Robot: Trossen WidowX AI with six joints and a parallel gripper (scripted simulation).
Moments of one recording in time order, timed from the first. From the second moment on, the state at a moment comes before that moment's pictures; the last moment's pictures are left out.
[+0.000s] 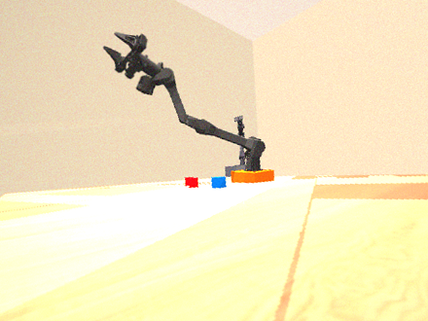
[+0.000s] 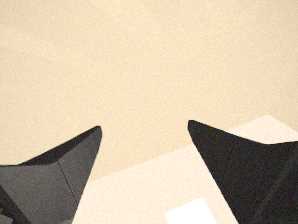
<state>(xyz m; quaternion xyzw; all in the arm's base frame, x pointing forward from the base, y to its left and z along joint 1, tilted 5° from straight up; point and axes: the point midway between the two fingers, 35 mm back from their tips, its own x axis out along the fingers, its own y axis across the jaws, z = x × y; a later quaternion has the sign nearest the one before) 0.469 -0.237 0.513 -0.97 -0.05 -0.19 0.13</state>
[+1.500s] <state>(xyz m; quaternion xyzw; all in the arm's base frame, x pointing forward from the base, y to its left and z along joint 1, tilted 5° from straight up) 0.061 -0.067 0.738 -0.51 0.34 -0.43 -0.66</state>
